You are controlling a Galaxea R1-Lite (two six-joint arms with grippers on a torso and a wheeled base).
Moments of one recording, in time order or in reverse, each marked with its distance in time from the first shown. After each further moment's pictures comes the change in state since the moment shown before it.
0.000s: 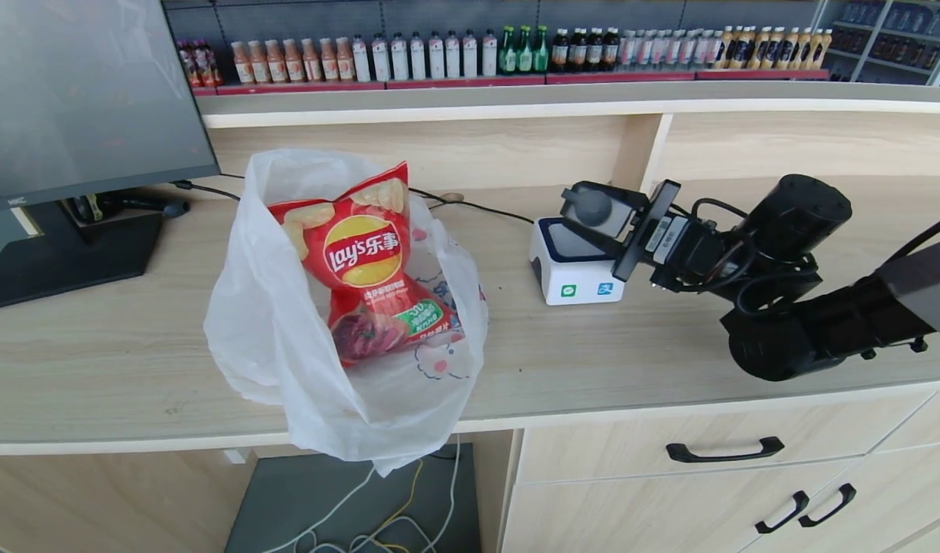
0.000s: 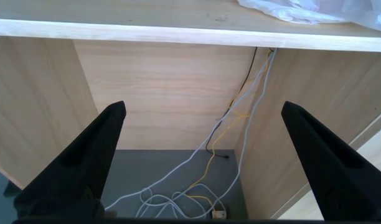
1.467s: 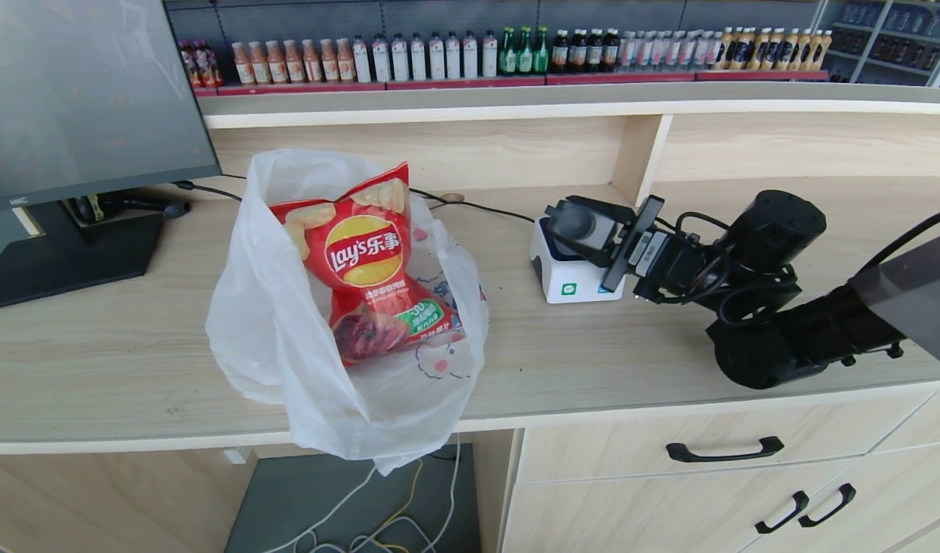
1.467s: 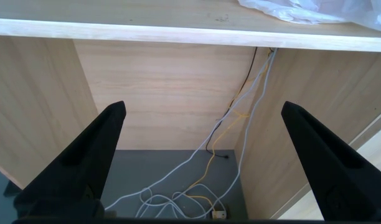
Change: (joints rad) left arm 0.000 0.000 0.000 0.000 0.000 0.000; right arm 0.007 0.045 0.001 -0.005 -0.025 -0.014
